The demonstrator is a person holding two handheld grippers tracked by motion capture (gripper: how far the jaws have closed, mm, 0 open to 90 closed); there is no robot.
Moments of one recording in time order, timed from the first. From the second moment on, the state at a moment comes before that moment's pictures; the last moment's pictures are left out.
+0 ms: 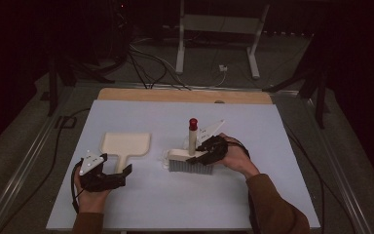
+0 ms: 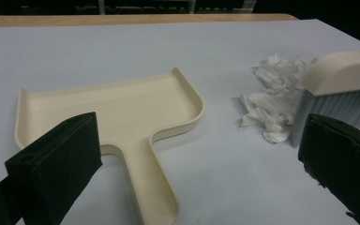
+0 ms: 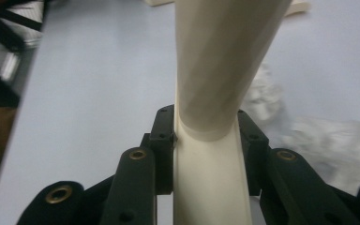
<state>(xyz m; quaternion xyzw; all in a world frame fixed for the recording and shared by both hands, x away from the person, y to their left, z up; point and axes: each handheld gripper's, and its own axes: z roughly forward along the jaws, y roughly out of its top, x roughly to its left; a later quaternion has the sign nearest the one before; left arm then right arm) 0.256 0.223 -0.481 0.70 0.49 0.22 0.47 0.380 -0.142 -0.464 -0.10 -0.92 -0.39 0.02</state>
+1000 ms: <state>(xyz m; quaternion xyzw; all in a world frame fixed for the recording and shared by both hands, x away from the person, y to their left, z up) 0.255 0.223 -0.481 0.70 0.49 0.22 0.47 0.360 -0.150 -0.418 -0.22 -0.85 -0.47 -0.02</state>
